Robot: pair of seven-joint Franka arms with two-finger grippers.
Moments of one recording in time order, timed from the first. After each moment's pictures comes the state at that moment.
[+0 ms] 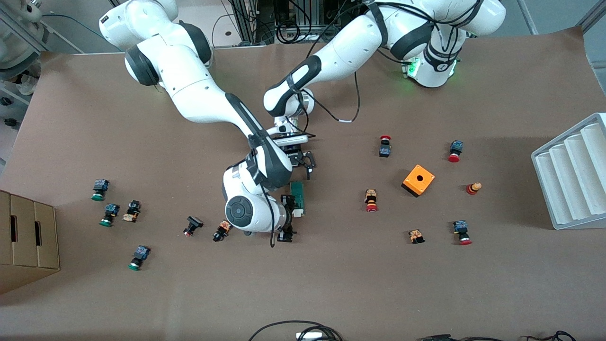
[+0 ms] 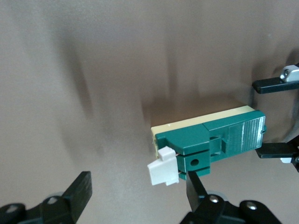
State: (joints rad) left arm -0.92 1.02 -0.30 -1.56 1.75 1.85 -2.52; right arm 0.64 1.02 -0.15 -1.05 0.53 2.06 2.04
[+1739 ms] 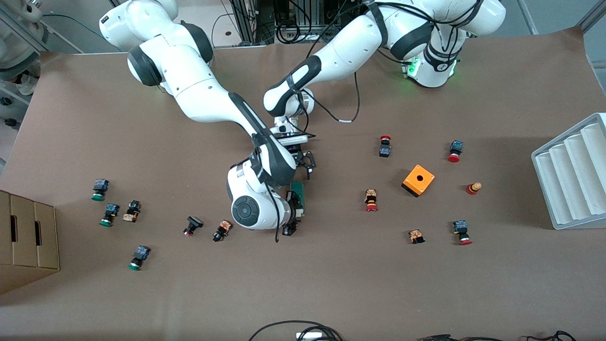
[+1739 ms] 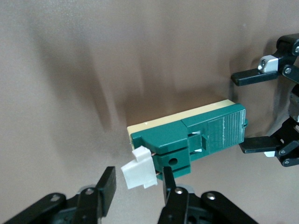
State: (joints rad) left arm -0.92 1.02 -0.30 -1.56 1.75 1.85 -2.52; right arm 0.65 1.03 -0.15 -1.05 0.54 2.02 2.09
